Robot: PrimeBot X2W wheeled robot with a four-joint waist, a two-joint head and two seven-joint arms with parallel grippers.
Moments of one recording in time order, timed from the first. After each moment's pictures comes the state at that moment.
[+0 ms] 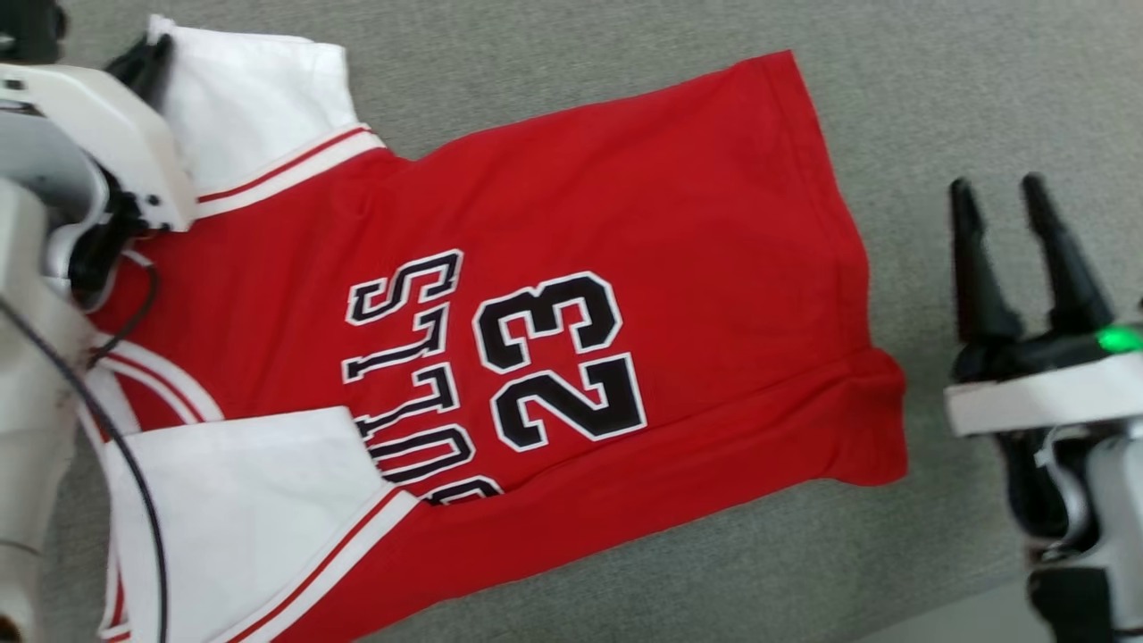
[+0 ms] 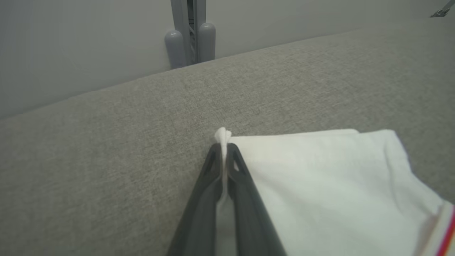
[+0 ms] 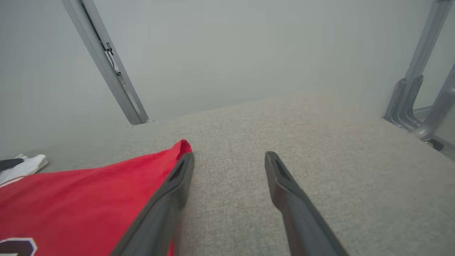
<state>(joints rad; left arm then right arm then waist) -0.99 0.43 -0.43 0.73 -0.58 -0.12 0.20 -0.32 -0.11 0.07 0.08 0.43 0.13 -0.21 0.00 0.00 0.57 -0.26</state>
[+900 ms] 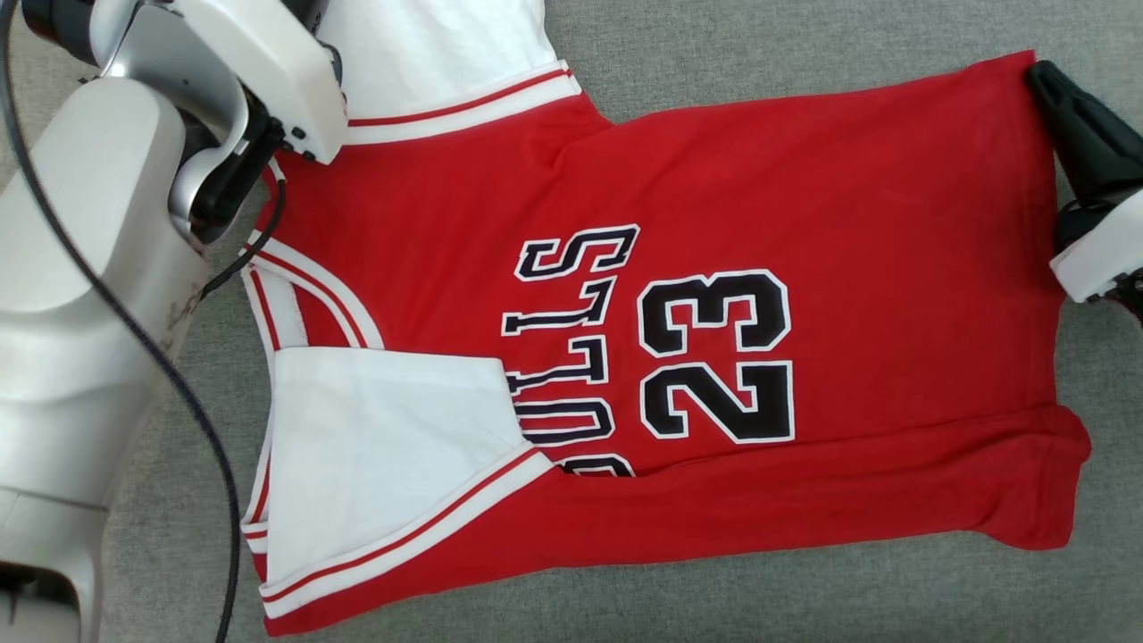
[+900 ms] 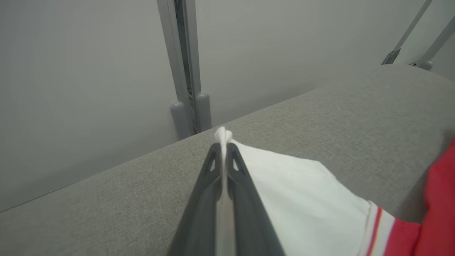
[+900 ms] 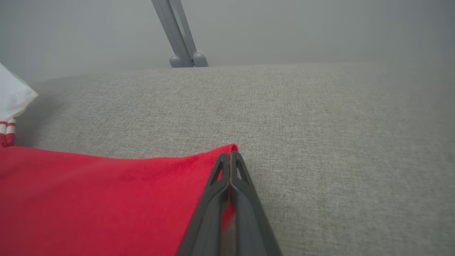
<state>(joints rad) -1.12 0.32 -0.61 0.61 -0.63 -0.13 0.06 -0.71 -0.52 0.34 0.30 0.75 0.13 0.10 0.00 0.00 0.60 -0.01</state>
